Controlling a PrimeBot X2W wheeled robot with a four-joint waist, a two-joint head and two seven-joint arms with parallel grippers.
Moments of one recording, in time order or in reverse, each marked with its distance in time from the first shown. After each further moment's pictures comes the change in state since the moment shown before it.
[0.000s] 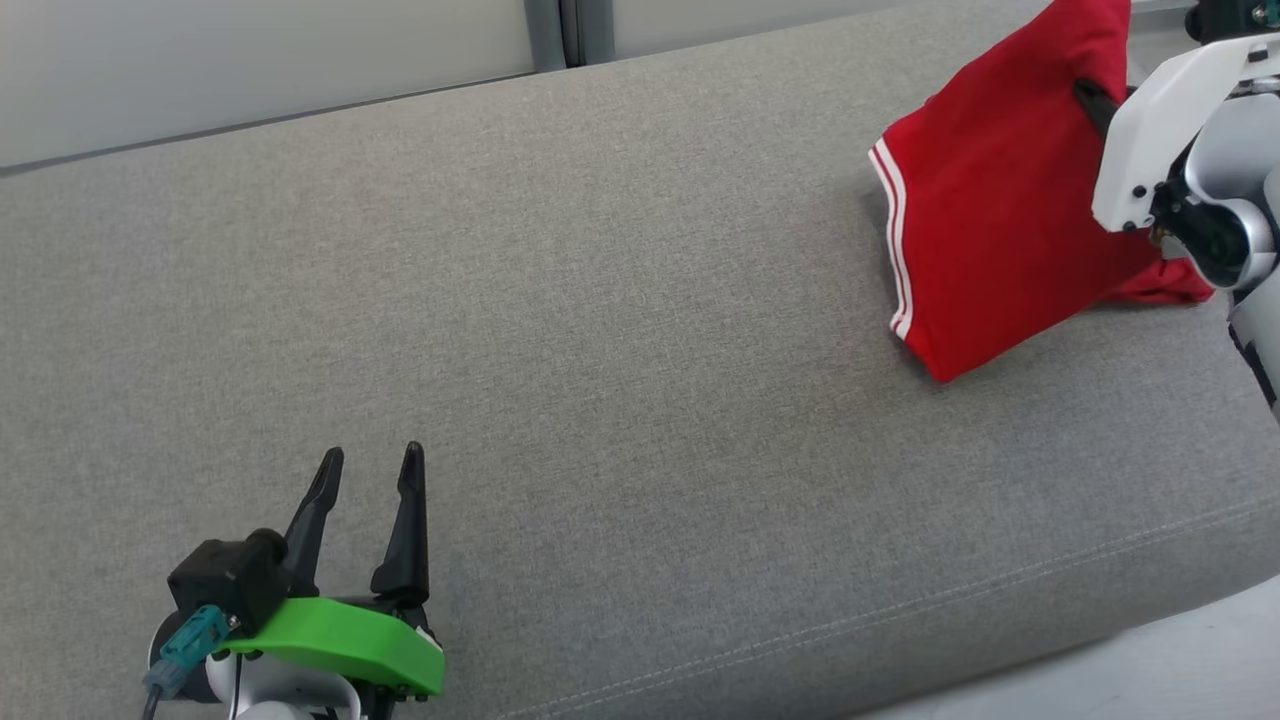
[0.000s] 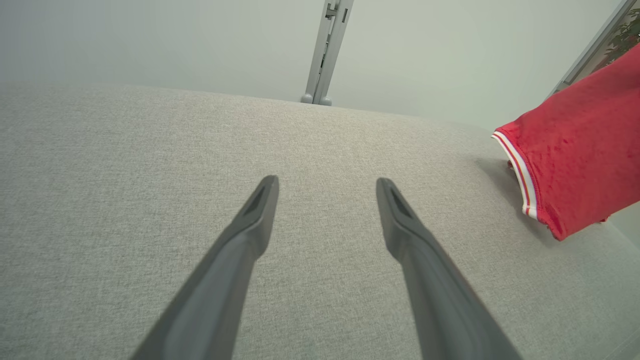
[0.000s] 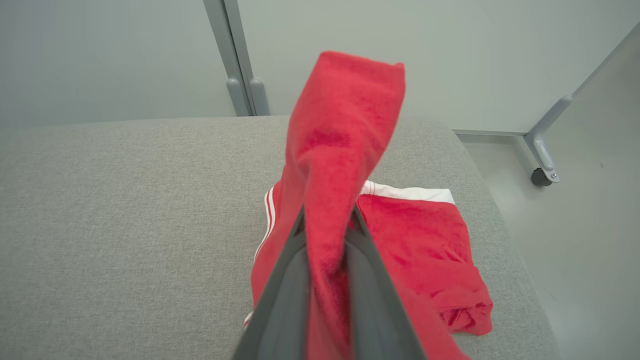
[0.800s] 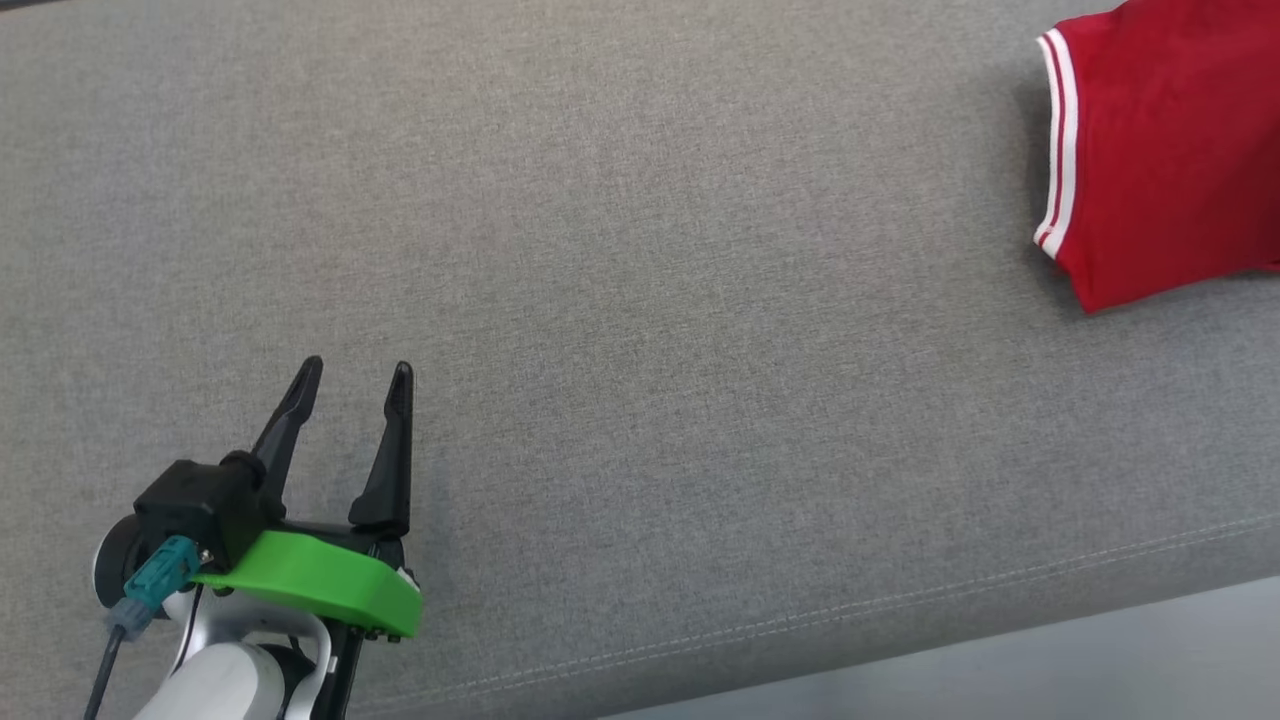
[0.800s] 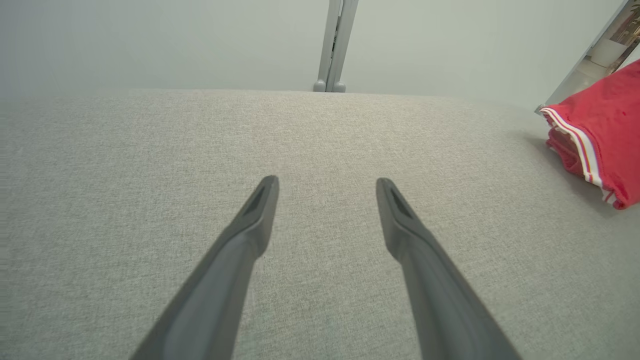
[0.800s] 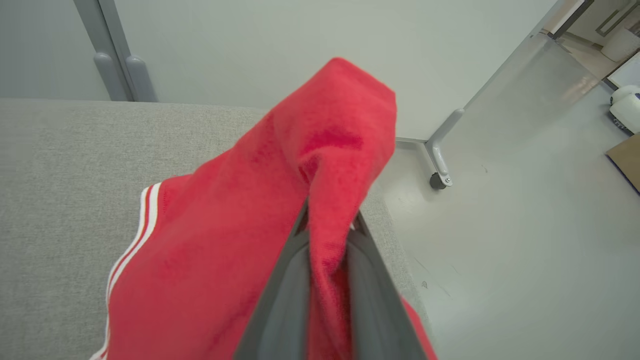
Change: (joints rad) left arm -0.098 0.087 -0.014 -0.117 0.063 0.022 0.089; right arm -0.086 -0.212 0.002 0.177 -0.068 0.000 -0.214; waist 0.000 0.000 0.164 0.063
